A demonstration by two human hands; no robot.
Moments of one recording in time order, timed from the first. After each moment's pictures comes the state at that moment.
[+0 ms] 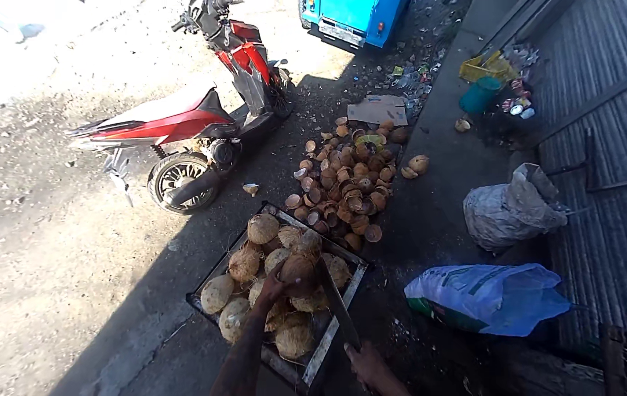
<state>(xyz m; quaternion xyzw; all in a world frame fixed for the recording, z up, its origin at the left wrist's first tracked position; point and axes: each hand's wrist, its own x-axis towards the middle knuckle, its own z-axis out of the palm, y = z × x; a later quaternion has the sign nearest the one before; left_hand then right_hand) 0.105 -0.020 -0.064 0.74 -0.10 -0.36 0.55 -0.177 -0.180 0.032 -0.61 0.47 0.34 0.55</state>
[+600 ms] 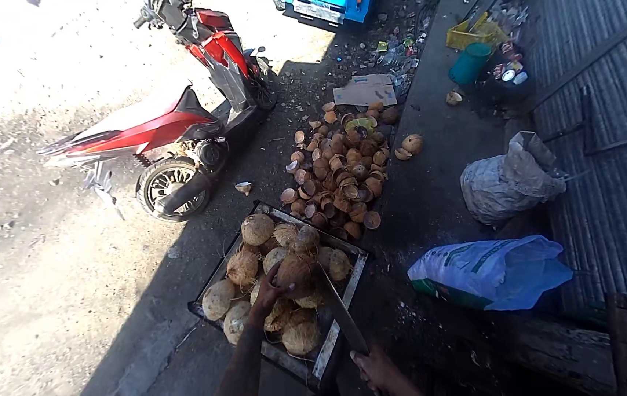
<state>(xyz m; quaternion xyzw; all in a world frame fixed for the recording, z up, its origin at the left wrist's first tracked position) 0.100 -0.002 -0.068 0.69 -0.10 -0.37 0.61 -0.198 -0.173 0.036 -0.54 0.47 0.37 0.60</state>
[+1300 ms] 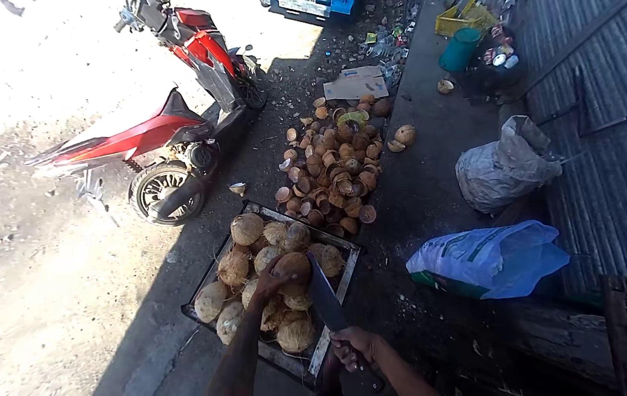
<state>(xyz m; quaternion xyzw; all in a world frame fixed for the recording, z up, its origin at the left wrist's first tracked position) 0.108 -0.037 -0.072 0.77 -0.13 -0.36 0.51 -0.181 -0.194 -0.060 -0.18 0.27 0.41 0.85</state>
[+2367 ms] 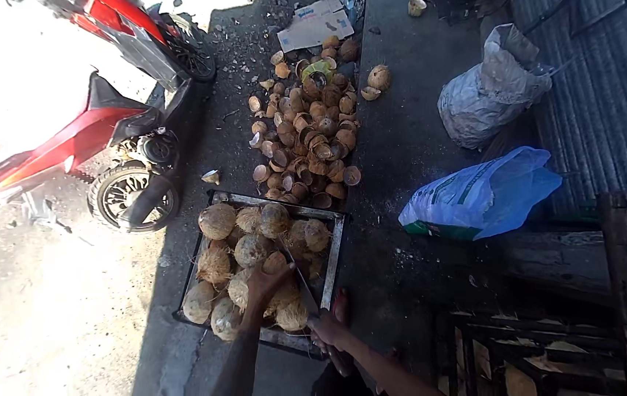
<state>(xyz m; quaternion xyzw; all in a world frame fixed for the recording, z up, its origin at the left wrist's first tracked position) 0.058 -0.053 -0.022 0.88 -0.06 -0.39 0.26 -0.151 -0.119 -0.035 -0.44 0.42 0.32 0.73</state>
